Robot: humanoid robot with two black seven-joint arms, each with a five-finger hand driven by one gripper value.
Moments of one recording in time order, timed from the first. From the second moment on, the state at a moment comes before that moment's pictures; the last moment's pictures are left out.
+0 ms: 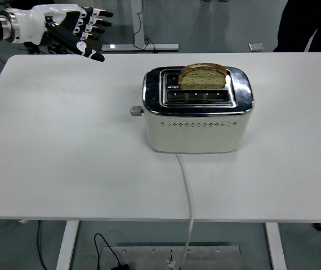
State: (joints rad) left arm -1.51 0.70 -0.04 -1.04 0.36 -0.48 0.13; right arm 0.00 0.00 0.43 0.09 -0.31 0.06 0.06
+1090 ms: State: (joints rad) left arm -1.69 0.79 0.02 -1.33 0.92 -0.61 0.19; right arm 0.00 0.00 0.43 0.09 -0.31 0.06 0.06
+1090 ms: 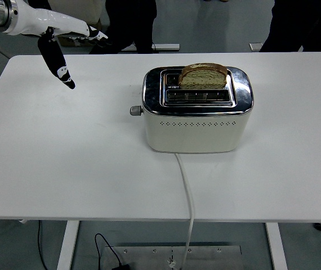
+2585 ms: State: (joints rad) left arm -1.51 0.75 0.03 -1.40 1.01 -0.61 0.19; right arm 0.00 0.00 0.43 0.09 -0.31 0.06 0.06
